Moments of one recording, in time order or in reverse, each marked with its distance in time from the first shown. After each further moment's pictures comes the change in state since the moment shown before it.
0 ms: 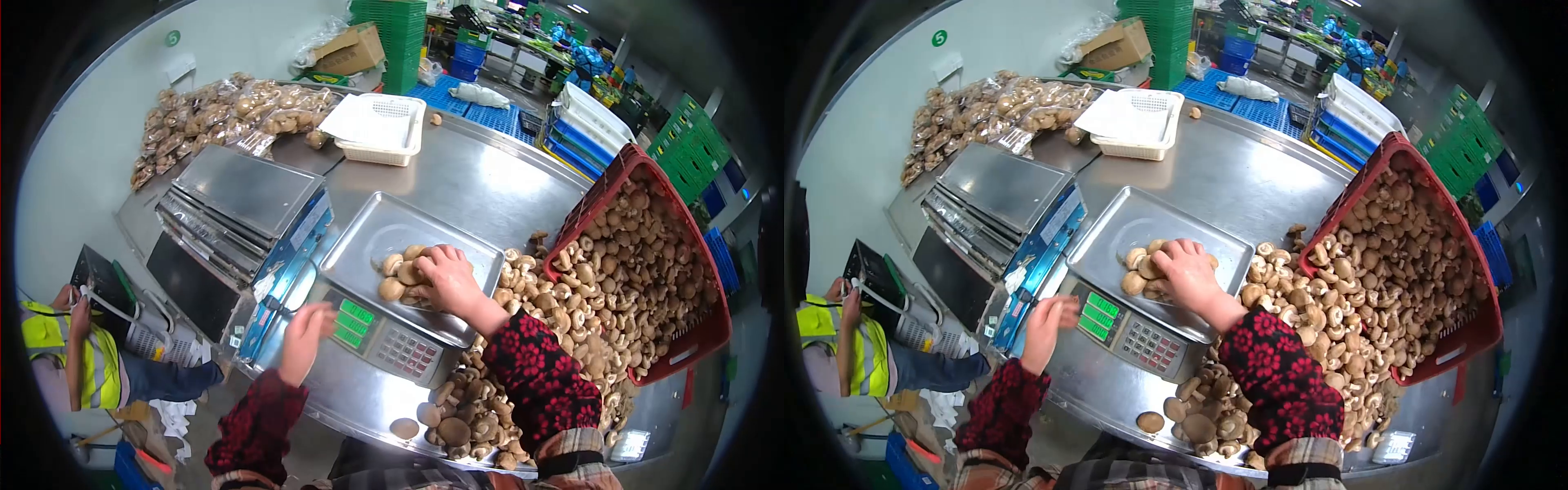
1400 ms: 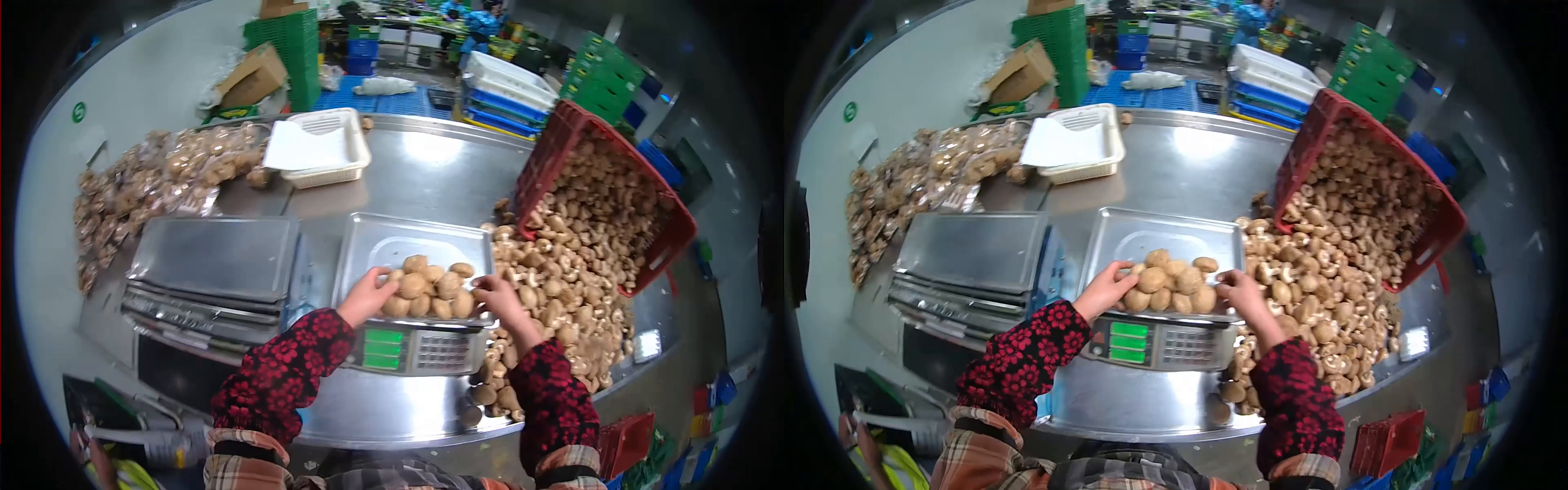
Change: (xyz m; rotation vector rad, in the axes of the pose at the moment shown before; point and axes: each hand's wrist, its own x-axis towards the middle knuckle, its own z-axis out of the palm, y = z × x) left_hand 0.168 -0.017 0.038 0.207 -0.774 -0.176; right_hand -0.074 -0.016 0.031 0.778 0.292 1.216
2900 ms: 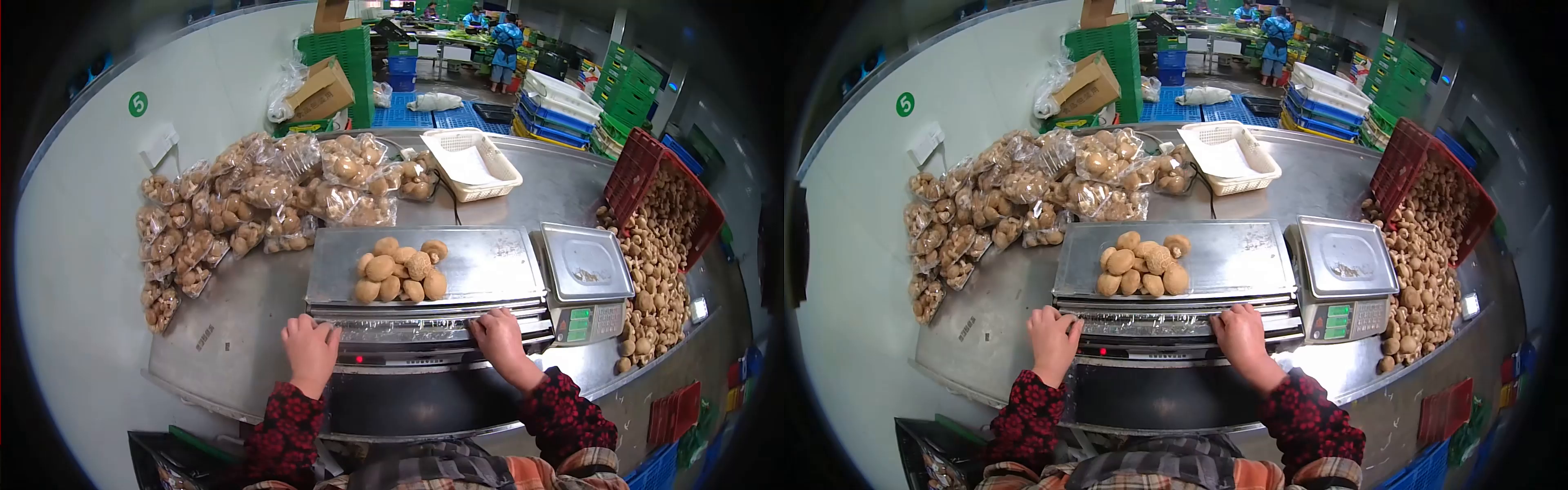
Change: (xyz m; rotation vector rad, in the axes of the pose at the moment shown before) left_hand -0.295 -0.064 -0.494 1.189 0.748 0.405; right_hand -0.106 -0.208 0.485 -0.744 0.365 -0.669
